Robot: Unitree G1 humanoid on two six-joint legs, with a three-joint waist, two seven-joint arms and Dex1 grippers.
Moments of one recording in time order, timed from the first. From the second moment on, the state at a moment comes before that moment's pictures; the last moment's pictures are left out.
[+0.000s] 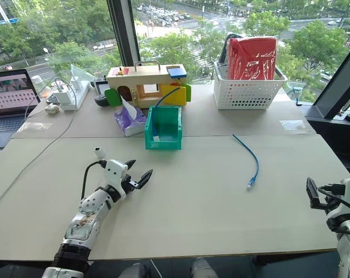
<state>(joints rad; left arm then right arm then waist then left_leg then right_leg) -0.24 0.26 0.00 0.13 -0.16 0.05 -0.47 0.10 -0.54 -0.64 -0.14 0.31 0.34 0.29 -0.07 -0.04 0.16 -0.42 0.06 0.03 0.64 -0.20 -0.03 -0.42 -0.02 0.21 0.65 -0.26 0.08</state>
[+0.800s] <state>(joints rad) -0.27 0.40 -0.11 -0.07 -0.37 0.22 -0.89 -0.34 -0.95 -0.11 0.26 0.24 0.11 1.11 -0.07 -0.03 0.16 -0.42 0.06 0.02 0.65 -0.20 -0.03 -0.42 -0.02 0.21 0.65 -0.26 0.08</state>
